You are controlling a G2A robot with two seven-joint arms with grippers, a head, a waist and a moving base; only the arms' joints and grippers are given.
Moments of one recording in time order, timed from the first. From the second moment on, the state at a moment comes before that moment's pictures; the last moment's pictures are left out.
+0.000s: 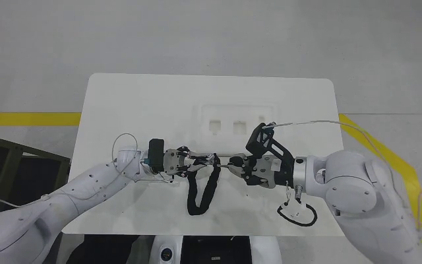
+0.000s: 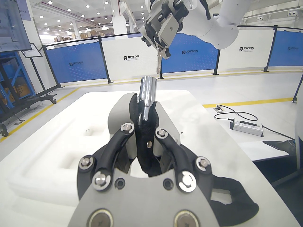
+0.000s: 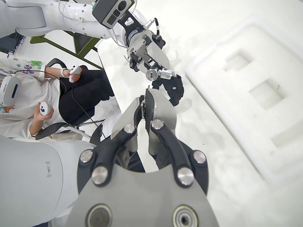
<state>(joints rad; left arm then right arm) 0.60 -0.87 -0.17 -1.19 1.33 -0.58 1.24 -1.17 -0.97 1.22 -2.18 -0.33 -0.21 1.09</state>
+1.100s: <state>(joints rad) 0.60 -0.87 -0.17 -1.19 1.33 -0.58 1.24 -1.07 -0.98 1.13 -2.12 -0.34 -0.23 1.08</state>
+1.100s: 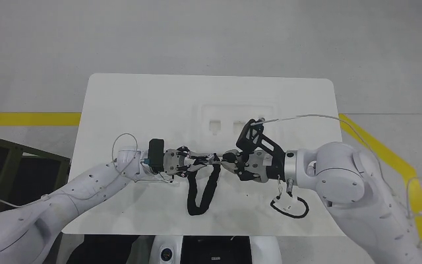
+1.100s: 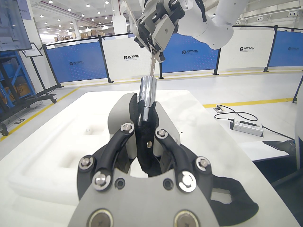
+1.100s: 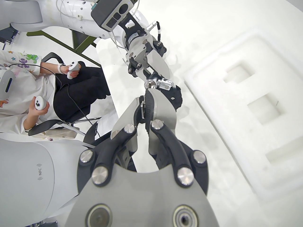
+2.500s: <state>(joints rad) 0.60 -0.87 -0.17 -1.19 1.33 -0.58 1.24 -1.05 -0.96 1.12 -2.11 -0.32 -0.23 1.12</state>
